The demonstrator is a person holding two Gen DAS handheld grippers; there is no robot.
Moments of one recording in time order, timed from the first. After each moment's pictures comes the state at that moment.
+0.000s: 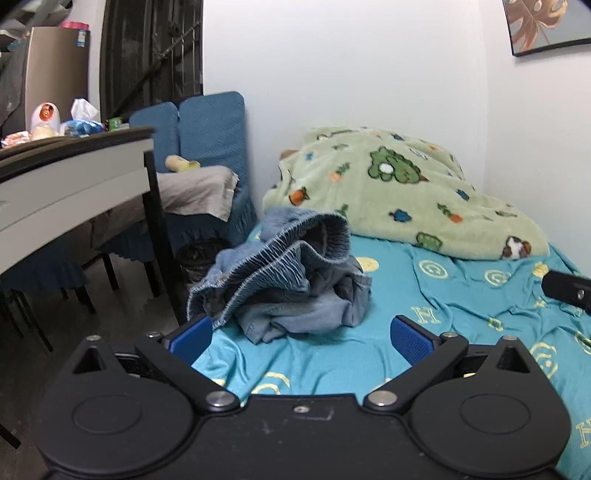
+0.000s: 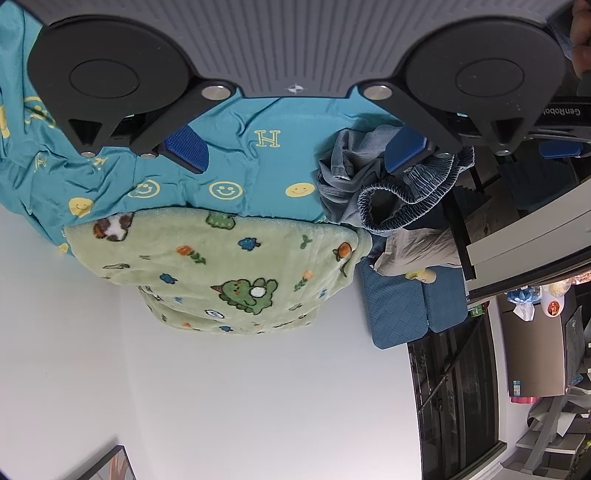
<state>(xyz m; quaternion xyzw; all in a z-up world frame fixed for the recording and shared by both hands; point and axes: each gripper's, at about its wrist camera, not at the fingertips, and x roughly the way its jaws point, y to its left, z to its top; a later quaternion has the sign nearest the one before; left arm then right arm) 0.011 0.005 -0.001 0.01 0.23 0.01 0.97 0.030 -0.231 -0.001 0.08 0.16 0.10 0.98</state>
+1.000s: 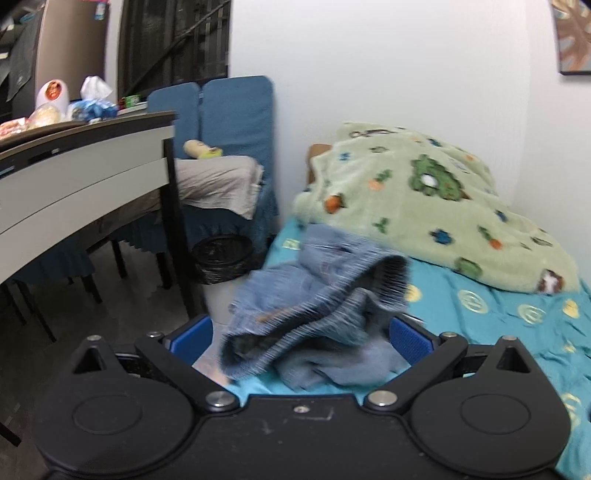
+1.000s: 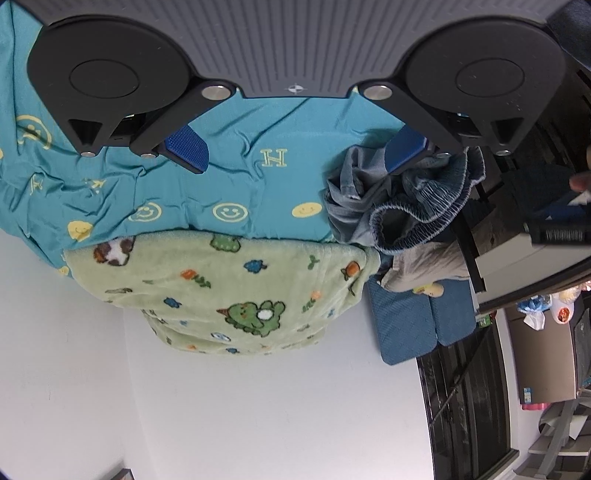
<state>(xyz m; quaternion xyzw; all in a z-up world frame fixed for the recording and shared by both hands) 0.105 0.079 0.029 -0.02 0.25 0.06 0.97 0.048 -0.236 -0.024 0.09 0.19 0.10 0.97</state>
